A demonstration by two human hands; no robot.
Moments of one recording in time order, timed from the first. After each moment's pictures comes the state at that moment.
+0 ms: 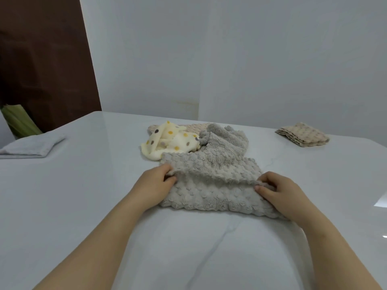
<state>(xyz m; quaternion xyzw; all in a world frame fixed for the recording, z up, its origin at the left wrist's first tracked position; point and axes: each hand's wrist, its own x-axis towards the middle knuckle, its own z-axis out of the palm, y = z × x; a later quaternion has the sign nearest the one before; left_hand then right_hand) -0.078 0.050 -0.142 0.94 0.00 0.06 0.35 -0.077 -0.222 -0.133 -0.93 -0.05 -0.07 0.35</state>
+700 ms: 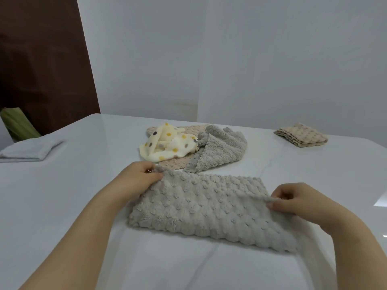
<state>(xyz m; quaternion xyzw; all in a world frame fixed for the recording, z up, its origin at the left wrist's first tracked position) -0.078 0.078 -0.125 0.87 0.07 0.00 0.50 -0.095 -0.246 -0.111 -0.92 0.01 0.10 0.39</state>
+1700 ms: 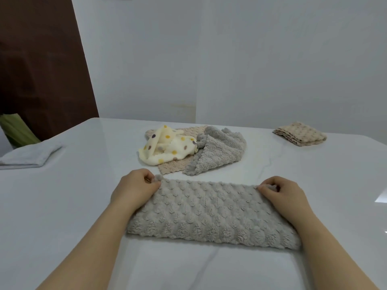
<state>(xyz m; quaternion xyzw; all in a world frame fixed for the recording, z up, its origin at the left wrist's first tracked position) -0.068 0.074 -0.147 0.92 0.13 0.08 0.36 -0.074 -0.225 -0.147 -0.91 0.05 -0.11 0.41</state>
